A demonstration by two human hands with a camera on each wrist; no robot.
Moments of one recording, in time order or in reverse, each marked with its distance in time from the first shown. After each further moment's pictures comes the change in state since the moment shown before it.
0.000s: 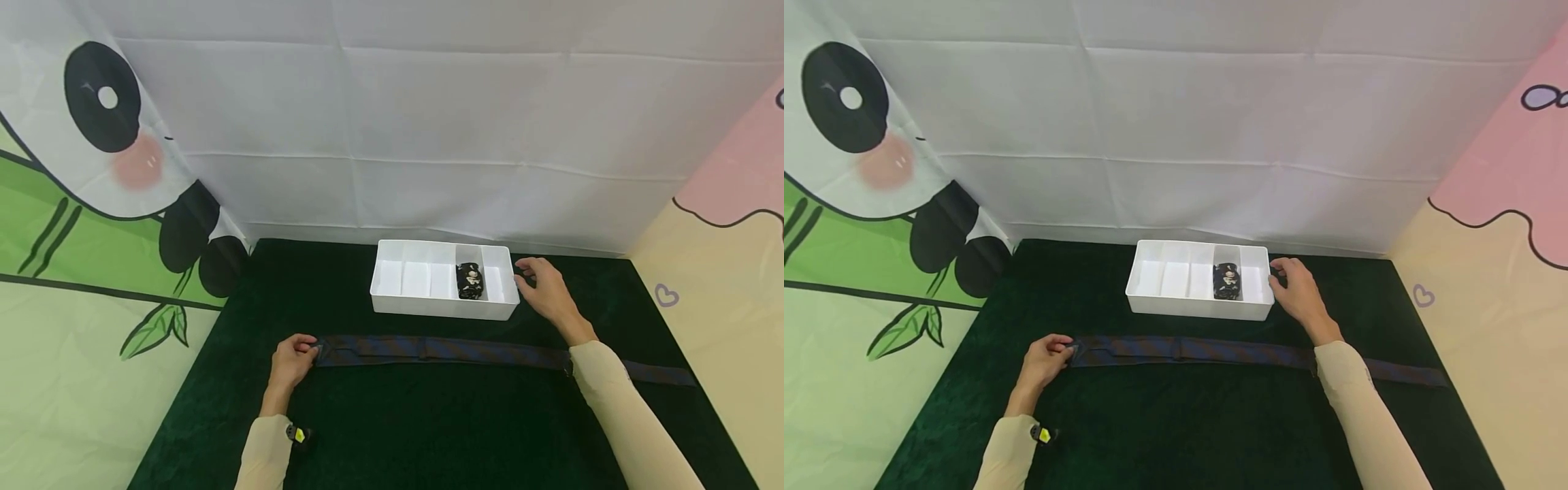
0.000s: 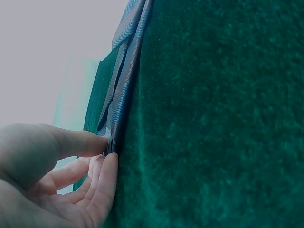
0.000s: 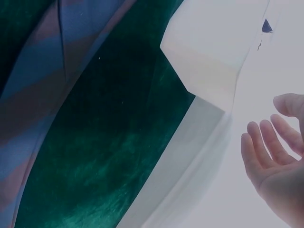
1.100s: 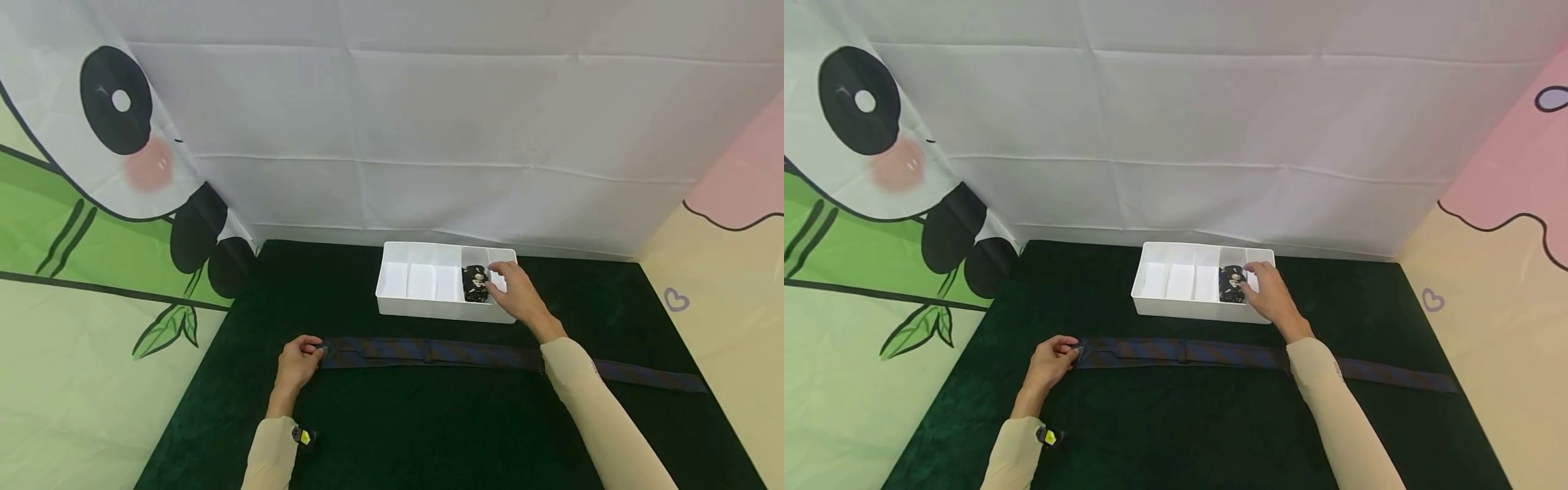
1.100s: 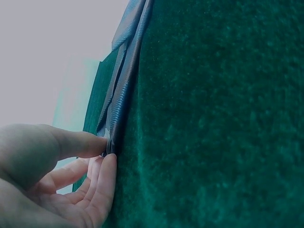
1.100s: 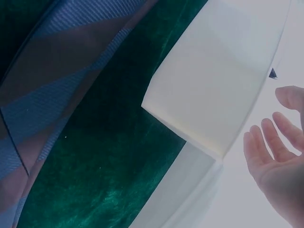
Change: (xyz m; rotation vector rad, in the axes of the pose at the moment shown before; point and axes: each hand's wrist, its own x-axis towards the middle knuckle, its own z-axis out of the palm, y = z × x) left_hand -0.004 -0.006 -0.006 0.019 0.003 0.046; right_hand 0.010 -0.029 0.052 -0.024 -0.078 -0.045
